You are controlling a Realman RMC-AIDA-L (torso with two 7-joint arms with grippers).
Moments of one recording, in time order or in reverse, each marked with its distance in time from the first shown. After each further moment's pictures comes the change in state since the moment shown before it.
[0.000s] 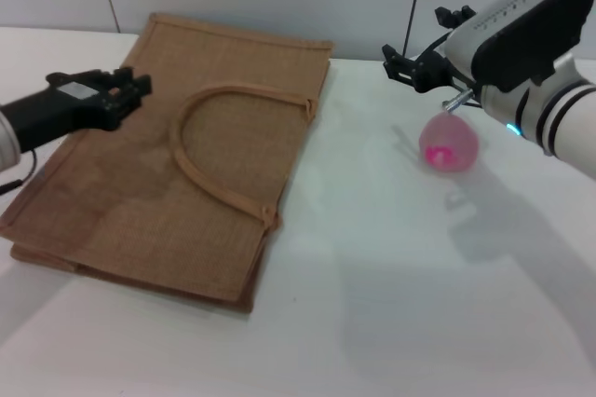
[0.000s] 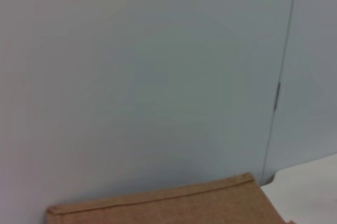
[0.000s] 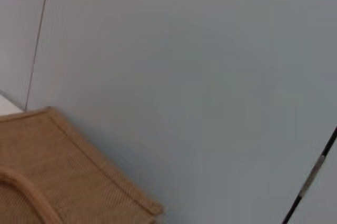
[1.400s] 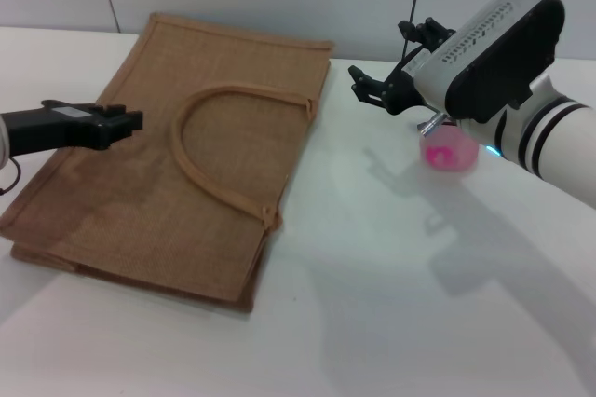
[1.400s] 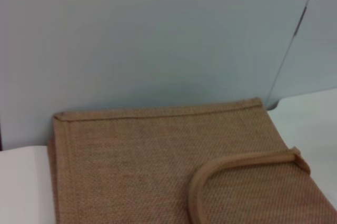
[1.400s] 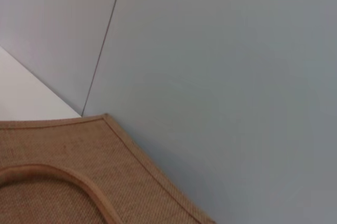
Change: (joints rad) left arm -0.098 0.004 -0.194 0.086 0.501 -0.094 -0.362; right arm -0.070 0.004 -0.052 -0.145 -0.044 0.065 -0.046
